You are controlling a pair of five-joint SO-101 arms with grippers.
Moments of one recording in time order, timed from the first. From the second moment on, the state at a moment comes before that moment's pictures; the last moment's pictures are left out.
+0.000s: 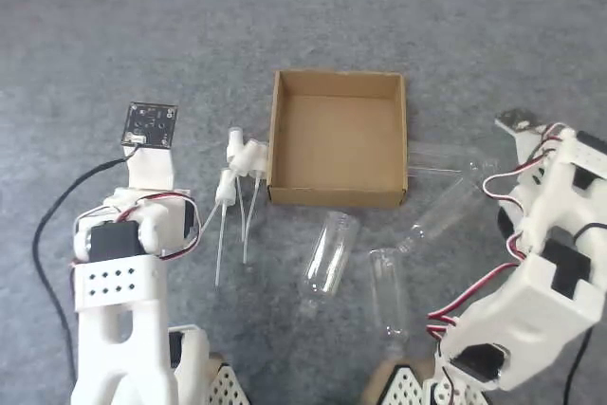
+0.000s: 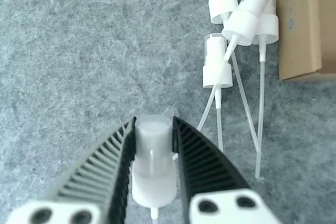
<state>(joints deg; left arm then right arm) -14.9 -50.1 58.5 65.8 -7.2 27.3 17.6 9.6 74.2 50.2</state>
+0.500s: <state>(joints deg) -14.9 -50.1 58.5 65.8 -7.2 28.8 17.1 14.5 69.8 44.5</state>
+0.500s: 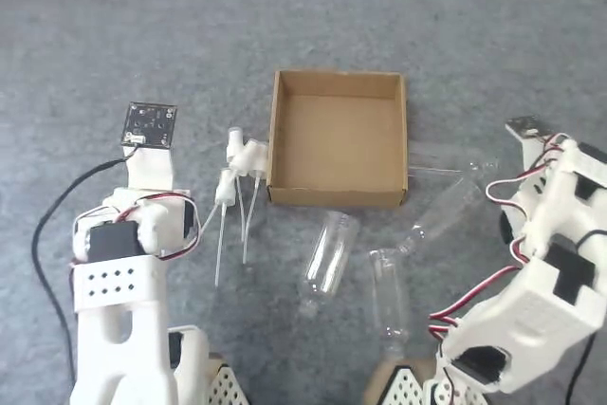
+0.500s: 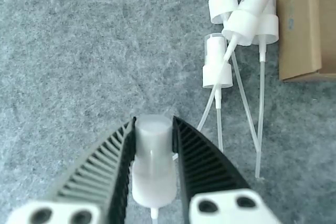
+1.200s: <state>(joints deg) -14.9 -50.1 40.0 72.3 -6.7 12.2 -17.0 16.1 73.1 28.4</state>
